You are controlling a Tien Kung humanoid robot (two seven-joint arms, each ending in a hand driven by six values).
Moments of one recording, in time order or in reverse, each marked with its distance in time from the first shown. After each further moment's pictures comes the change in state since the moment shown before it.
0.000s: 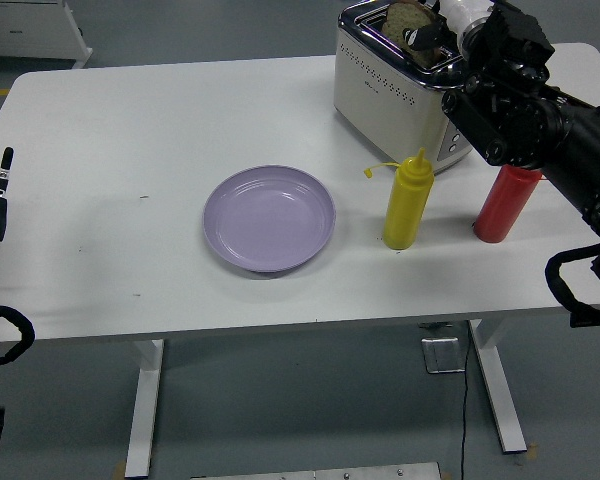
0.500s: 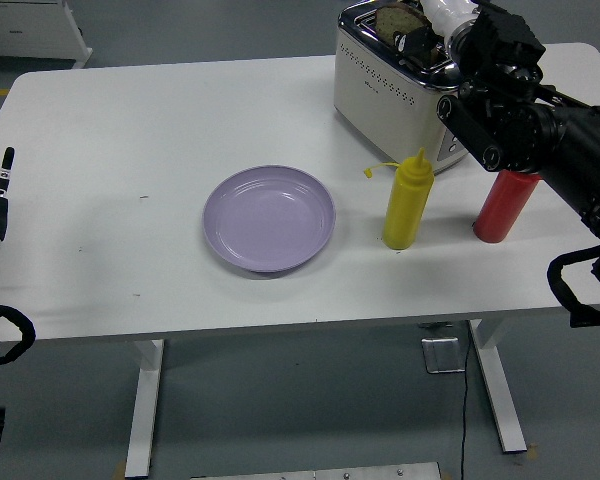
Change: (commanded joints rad) left arm 0.000 -0.001 0.002 0.001 0.000 0.000 0.000; right arm 0.001 0.000 -0.045 0.016 -0.034 0.008 0.052
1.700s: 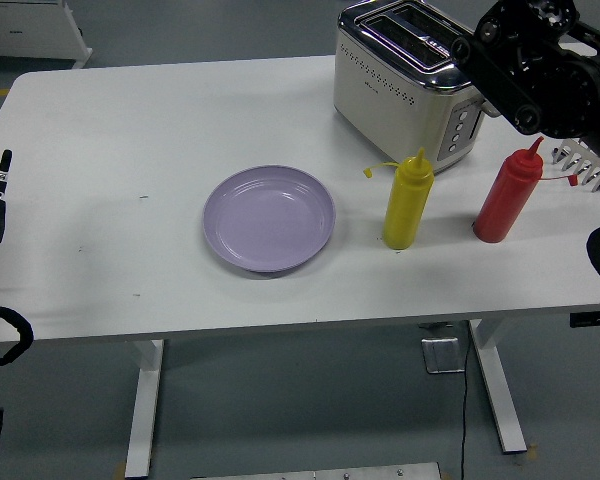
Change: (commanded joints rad) left arm 0.002 0.002 -0.008 0.007 0.002 0.000 0.000; right arm 0.025 -0.159 0.066 0.446 -0.015 -0.138 -0.031
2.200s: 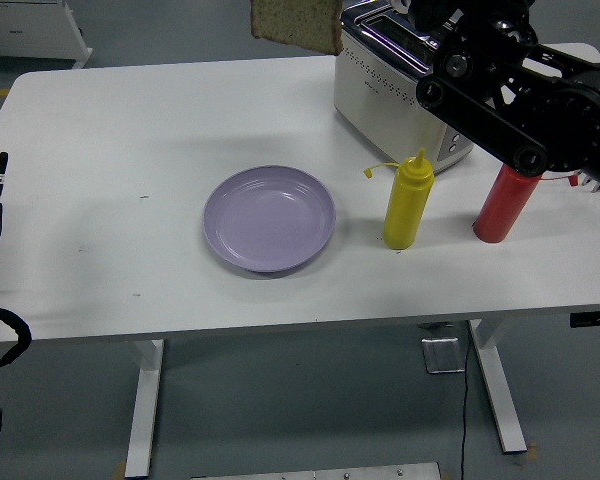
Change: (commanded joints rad) left arm 0.004 -0.003 -0.011 -0.001 0.003 0.001 0.000; right arm -0.014 -0.044 -0.170 0.341 0.259 0.166 -0.080
